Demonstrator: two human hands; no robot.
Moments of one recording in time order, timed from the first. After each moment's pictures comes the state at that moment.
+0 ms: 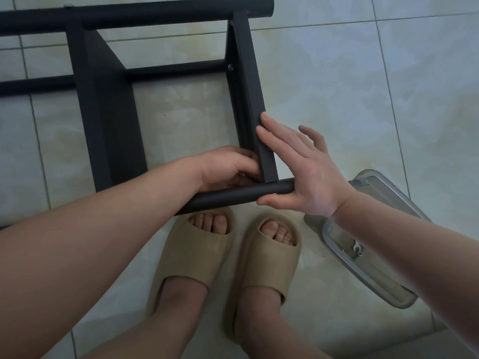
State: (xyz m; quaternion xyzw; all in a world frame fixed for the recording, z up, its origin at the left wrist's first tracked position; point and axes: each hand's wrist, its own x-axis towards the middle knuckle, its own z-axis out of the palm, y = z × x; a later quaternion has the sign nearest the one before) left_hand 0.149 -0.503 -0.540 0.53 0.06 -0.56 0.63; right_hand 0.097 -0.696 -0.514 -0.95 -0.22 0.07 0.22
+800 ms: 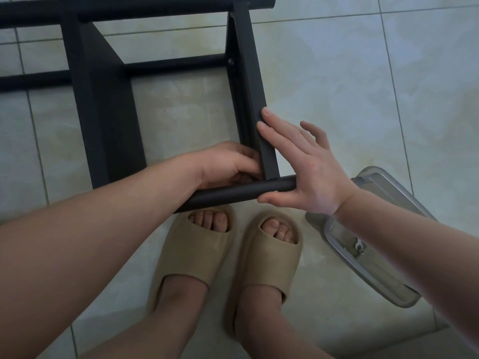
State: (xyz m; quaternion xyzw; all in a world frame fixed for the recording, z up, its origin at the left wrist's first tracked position) left_hand 0.147 -0.502 -0.543 0.57 0.05 -0.54 0.62; right_hand 0.097 -0.696 -0.517 -0.95 -0.22 0.07 0.23
